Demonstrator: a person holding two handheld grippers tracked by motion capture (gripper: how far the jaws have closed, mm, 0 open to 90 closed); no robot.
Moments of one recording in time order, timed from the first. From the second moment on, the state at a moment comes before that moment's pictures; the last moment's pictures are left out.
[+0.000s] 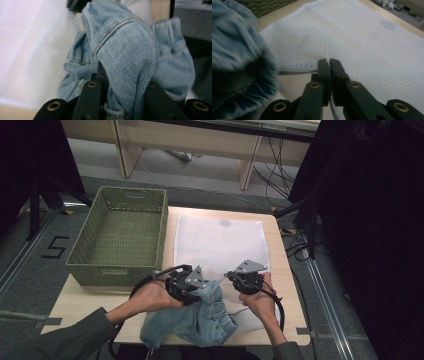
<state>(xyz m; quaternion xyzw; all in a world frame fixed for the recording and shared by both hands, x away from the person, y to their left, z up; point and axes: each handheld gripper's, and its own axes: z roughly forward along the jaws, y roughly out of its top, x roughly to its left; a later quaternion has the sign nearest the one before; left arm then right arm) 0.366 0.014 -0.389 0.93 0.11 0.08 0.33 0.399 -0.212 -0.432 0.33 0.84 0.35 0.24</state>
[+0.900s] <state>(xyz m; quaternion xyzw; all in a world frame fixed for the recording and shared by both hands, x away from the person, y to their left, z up) 0.417 0.021 -0.401 0.90 0.21 0.05 0.39 0.391 -0.201 -0.433 0.31 0.85 0.34 0.24</state>
